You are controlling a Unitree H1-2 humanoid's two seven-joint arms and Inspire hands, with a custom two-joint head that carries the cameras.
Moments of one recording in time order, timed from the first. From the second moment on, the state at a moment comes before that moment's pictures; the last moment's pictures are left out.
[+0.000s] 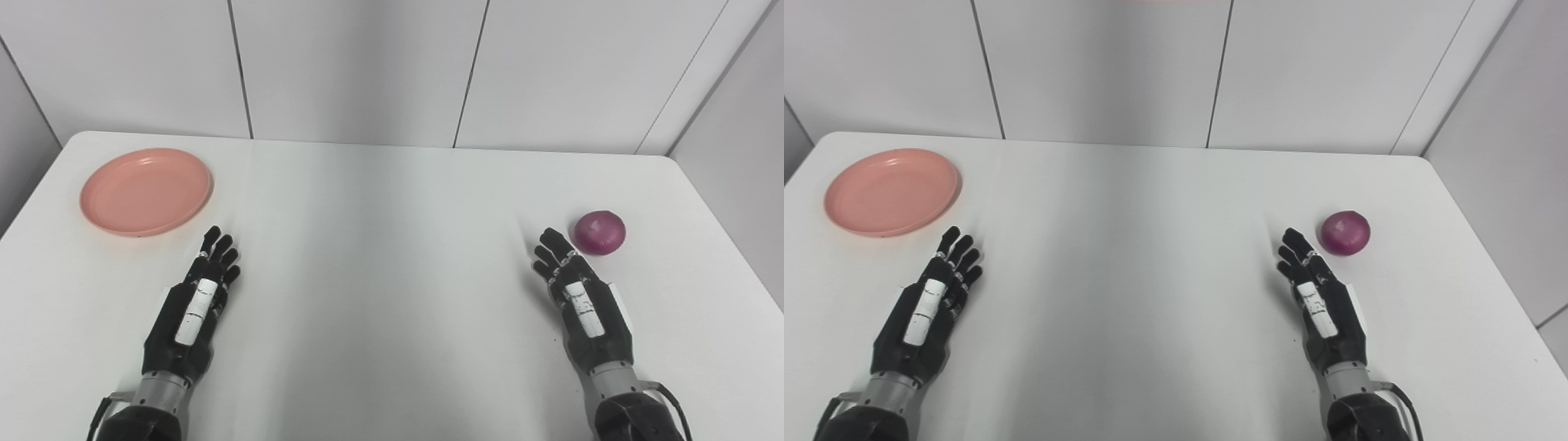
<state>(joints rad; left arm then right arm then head) 0.11 0.15 0.02 -0.16 -0.32 0.04 -0.09 -0.02 -0.15 -0.12 0.02 0.27 -0.01 0.19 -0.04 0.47</state>
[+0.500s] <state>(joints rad) 0.11 0.15 0.02 -0.14 -0.32 0.01 -0.10 -0.06 -0.15 -0.12 0.06 0.25 -0.05 0.20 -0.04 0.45</state>
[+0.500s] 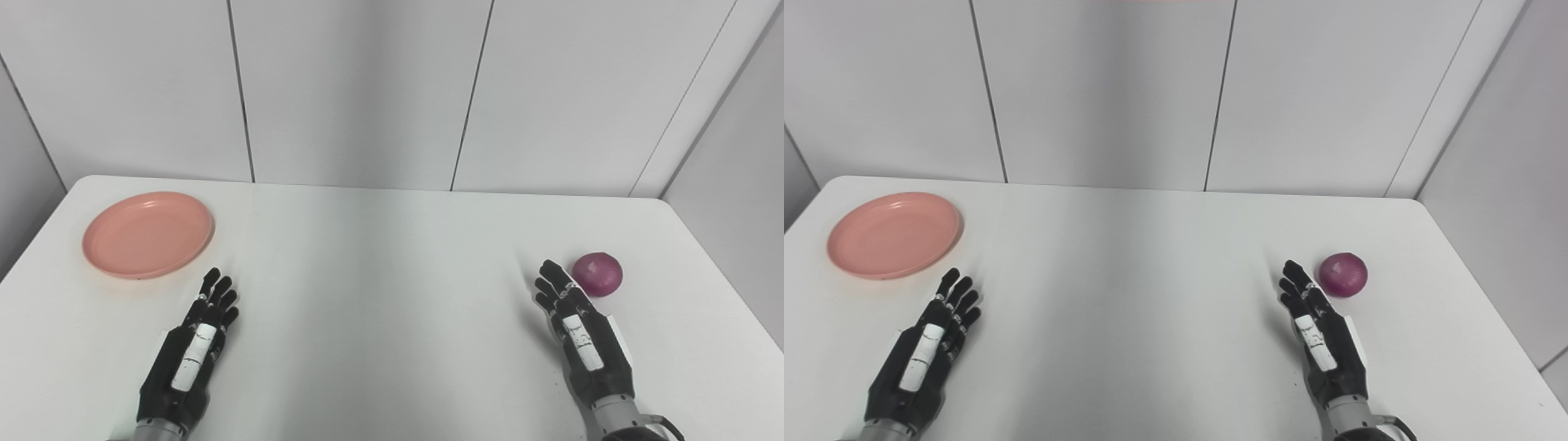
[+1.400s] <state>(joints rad) 0.11 0.15 0.02 -0.13 -0.33 0.00 -0.10 -0.05 -0.15 -0.12 0.05 0.25 -0.05 0.22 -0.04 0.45</state>
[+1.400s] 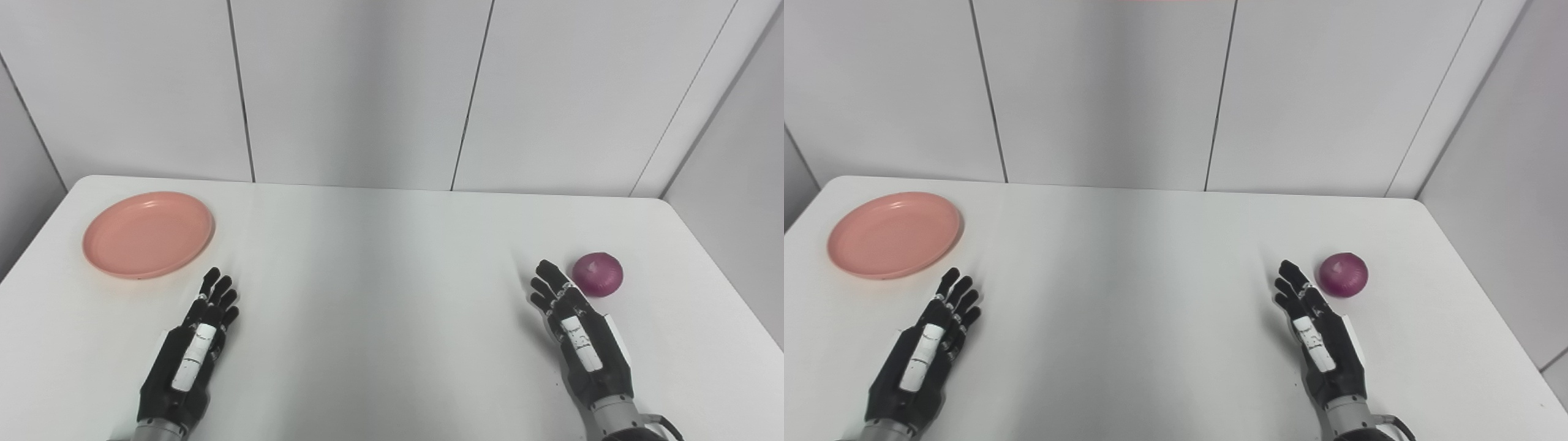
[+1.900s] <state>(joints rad) 0.10 0.14 0.00 -0.12 -0.30 -0.01 -0.09 -0.08 -0.17 -0.14 0.10 0.29 -0.09 0.26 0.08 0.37</state>
